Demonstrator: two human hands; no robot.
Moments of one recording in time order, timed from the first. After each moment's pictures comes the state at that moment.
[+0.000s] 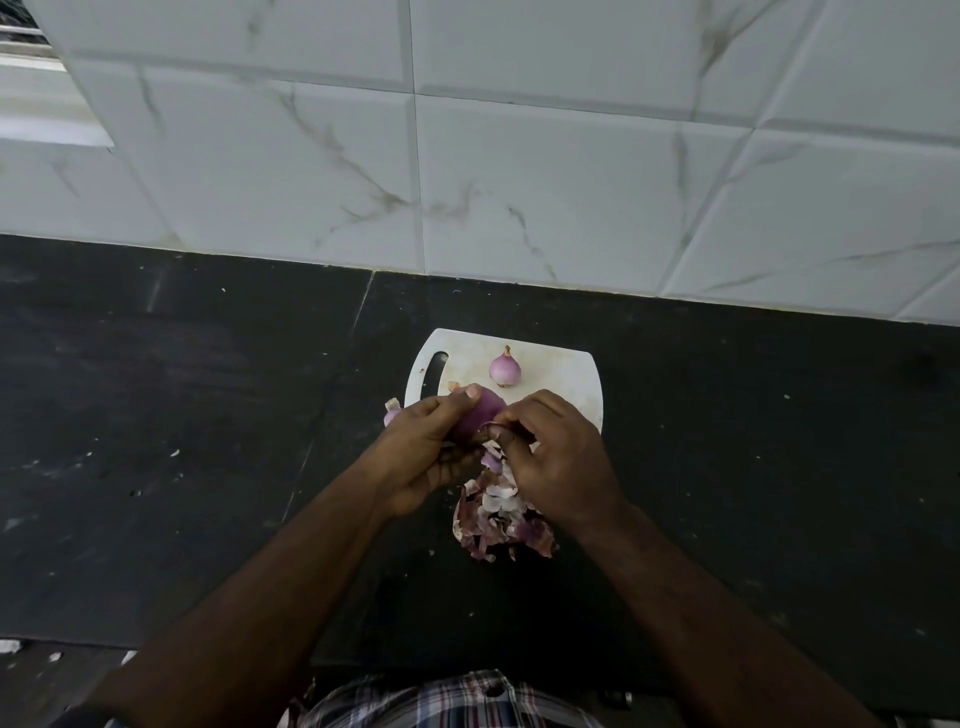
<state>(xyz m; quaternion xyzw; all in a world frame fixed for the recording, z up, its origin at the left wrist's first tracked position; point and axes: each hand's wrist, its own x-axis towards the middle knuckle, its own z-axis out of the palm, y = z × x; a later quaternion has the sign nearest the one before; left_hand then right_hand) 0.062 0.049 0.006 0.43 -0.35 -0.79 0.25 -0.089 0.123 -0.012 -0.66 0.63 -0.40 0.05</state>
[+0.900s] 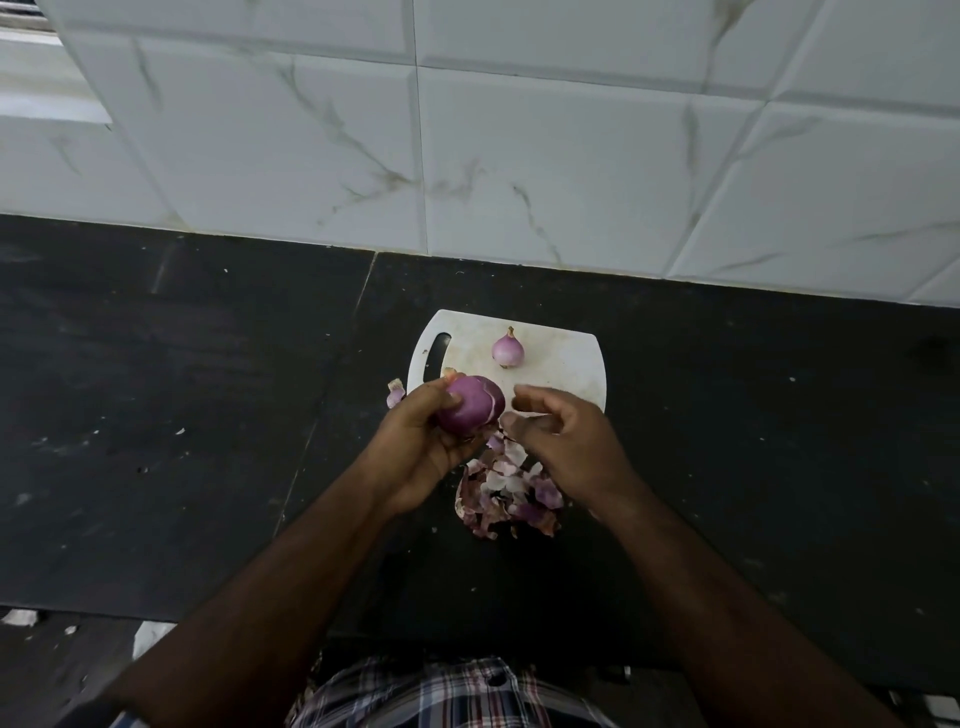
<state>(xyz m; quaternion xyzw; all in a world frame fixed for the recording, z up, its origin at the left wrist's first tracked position) 0.073 0.058 -0.013 0.35 -0.26 -0.85 0.30 -0.095 0.137 -0.005 -0.45 0.69 -0.41 0.38</state>
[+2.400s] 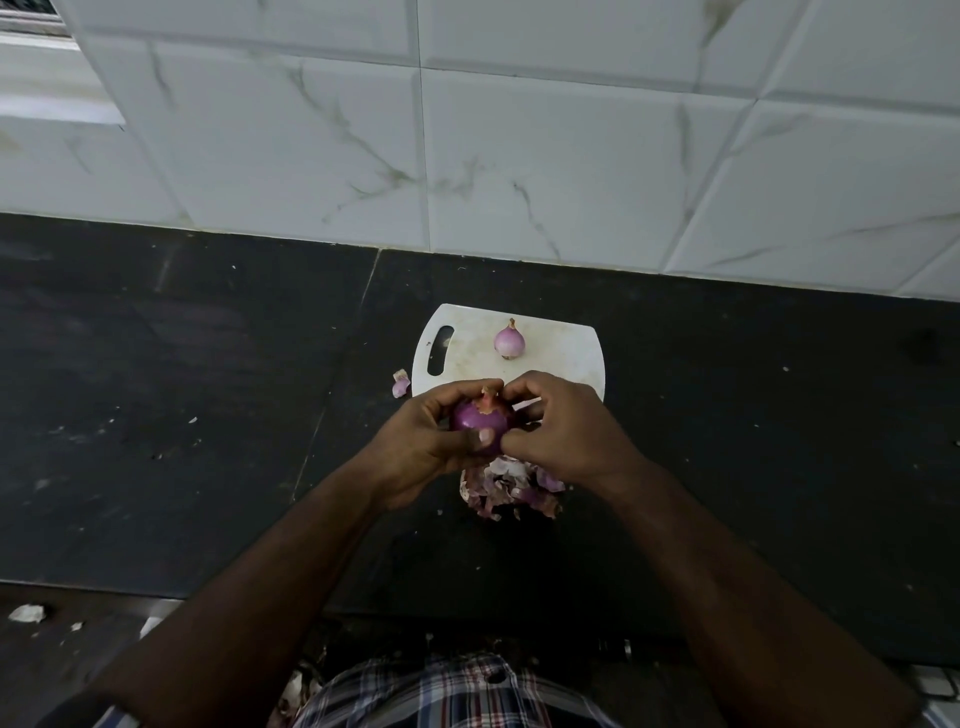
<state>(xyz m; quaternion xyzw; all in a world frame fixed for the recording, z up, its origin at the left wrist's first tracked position) 0.091 0.071 -0.019 0.31 -0.44 -0.81 0.23 -0.088 0.142 0.017 -0.58 0.70 -0.30 0.31</state>
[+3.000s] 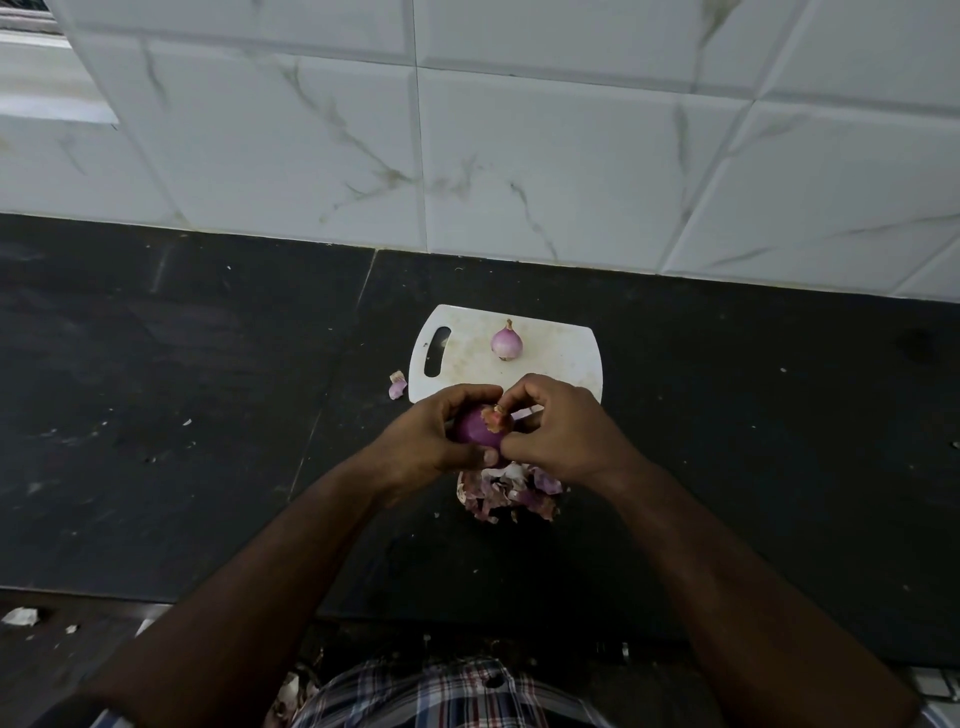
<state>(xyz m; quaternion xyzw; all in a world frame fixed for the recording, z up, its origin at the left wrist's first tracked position) 0.088 0.064 -0.019 0.32 -0.60 -0.71 0.18 -0.091 0.141 0.013 -0.55 0.70 -0.31 0.35</state>
